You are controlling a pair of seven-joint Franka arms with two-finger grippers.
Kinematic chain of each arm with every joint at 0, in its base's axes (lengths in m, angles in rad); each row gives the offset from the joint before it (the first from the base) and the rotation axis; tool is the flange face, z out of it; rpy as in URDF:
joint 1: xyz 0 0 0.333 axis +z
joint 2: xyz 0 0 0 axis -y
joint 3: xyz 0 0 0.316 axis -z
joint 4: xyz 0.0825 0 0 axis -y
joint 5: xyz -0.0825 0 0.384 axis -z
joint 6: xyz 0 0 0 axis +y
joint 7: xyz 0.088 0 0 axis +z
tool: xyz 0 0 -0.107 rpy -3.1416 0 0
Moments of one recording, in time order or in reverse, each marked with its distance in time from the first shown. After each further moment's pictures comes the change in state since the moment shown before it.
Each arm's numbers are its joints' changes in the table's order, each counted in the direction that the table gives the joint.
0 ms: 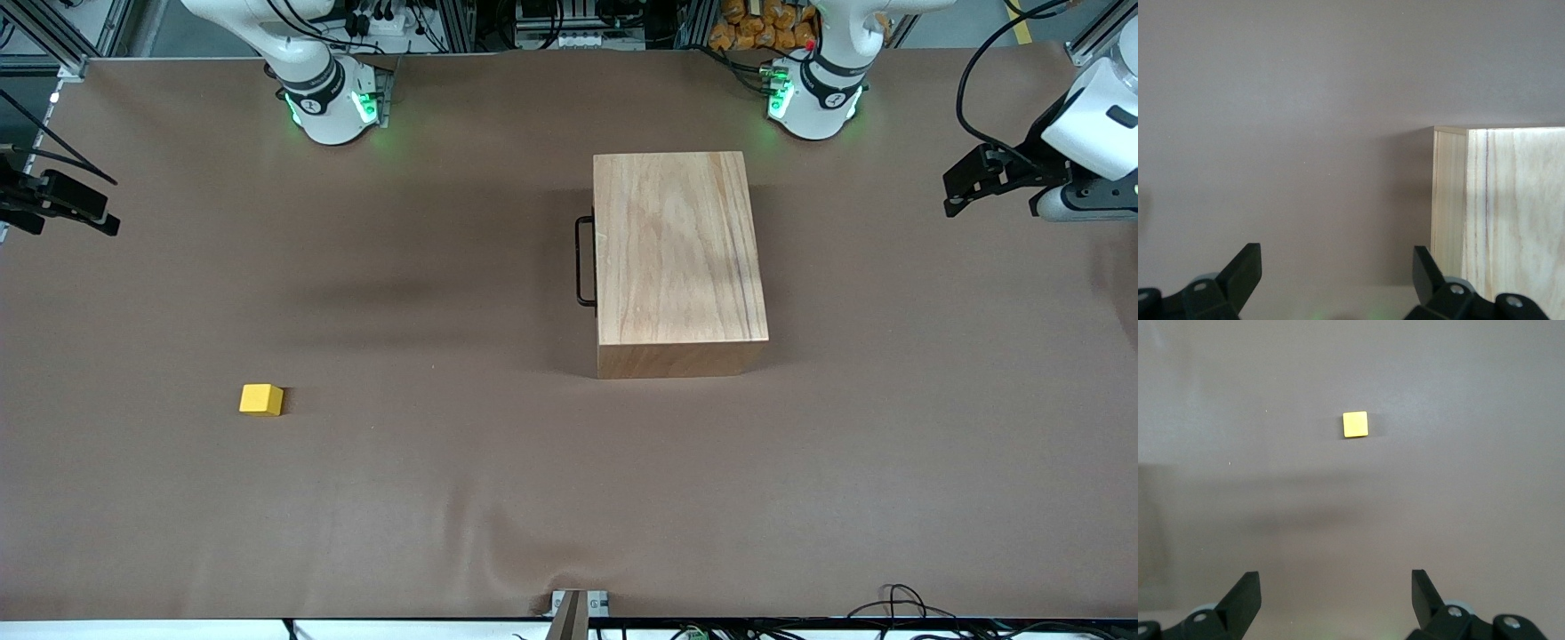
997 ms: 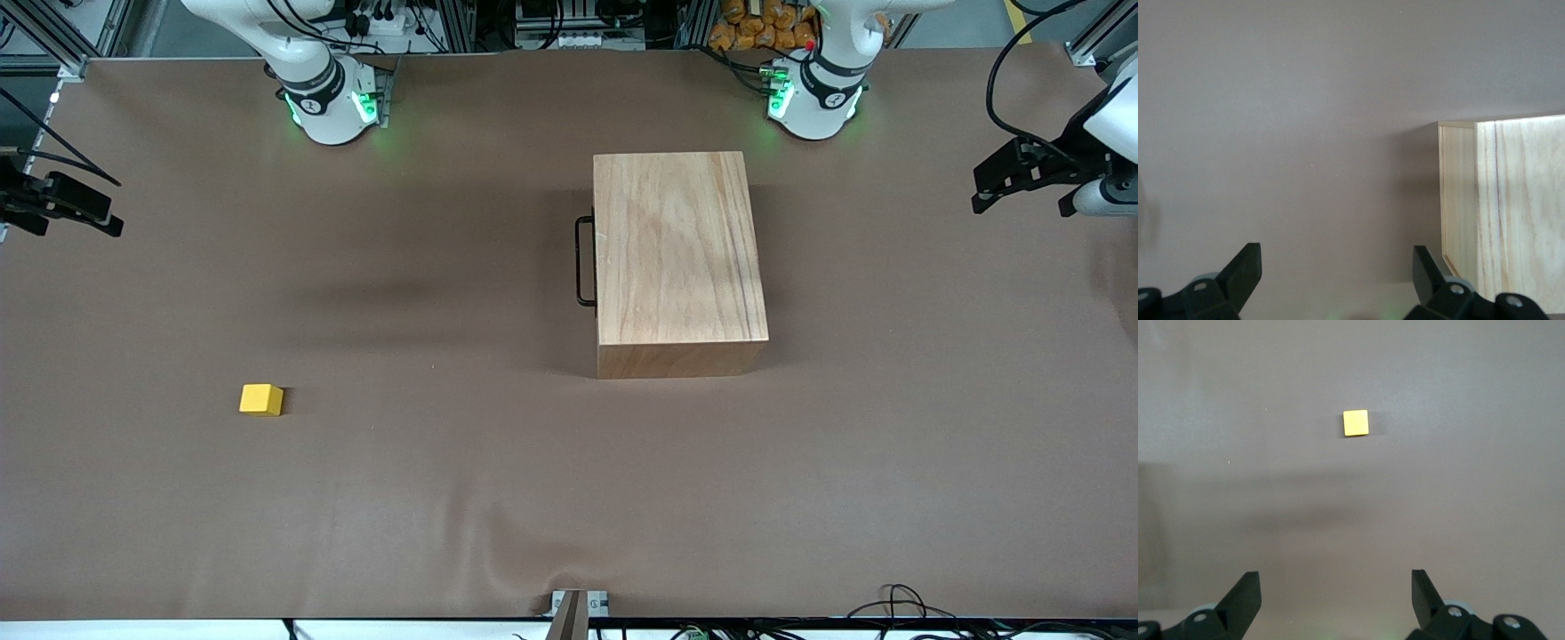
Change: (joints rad) left arm 0.035 0.000 -0.024 0.012 0.022 0.011 -0.124; right arm 0.000 0.000 -0.002 -0.011 0.000 -0.006 0.000
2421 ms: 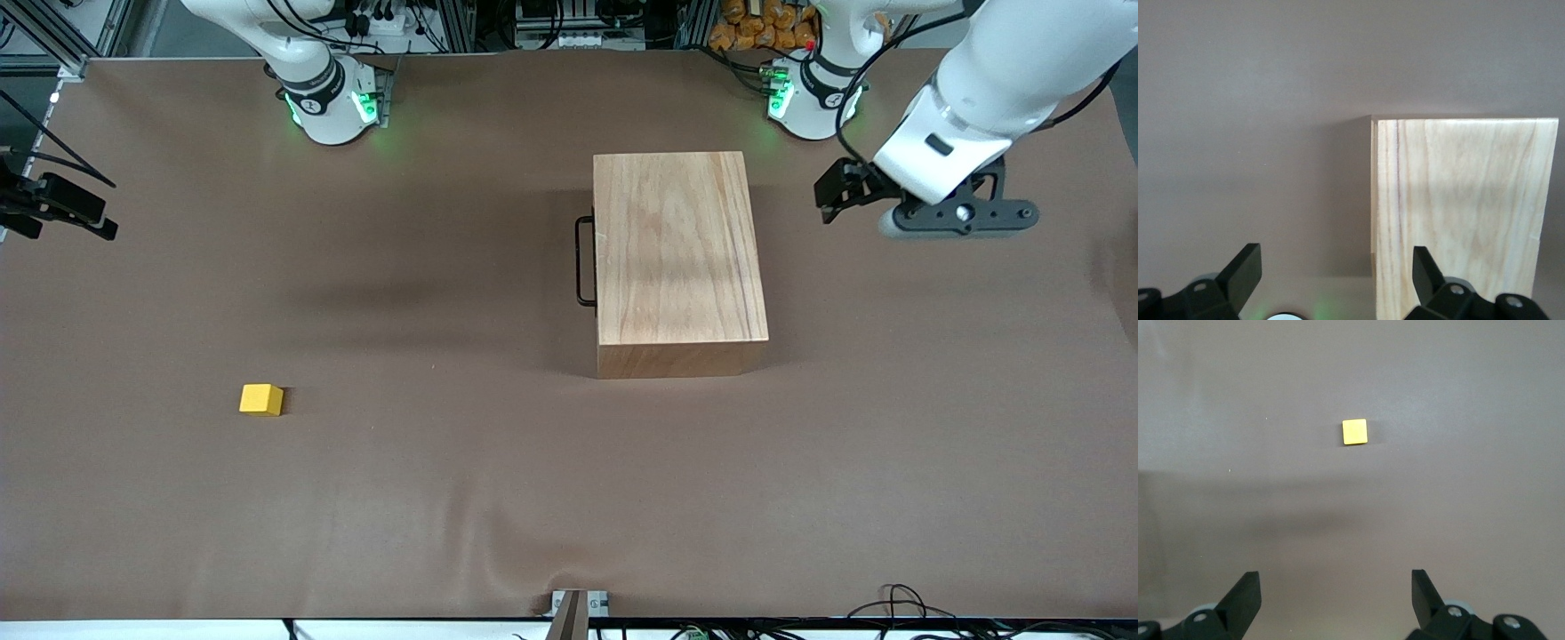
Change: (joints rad) left arm -0.038 -0.144 0.268 0.098 0.007 0.011 0.403; right arm -0.001 0.002 0.002 0.002 0.000 -0.023 0.000
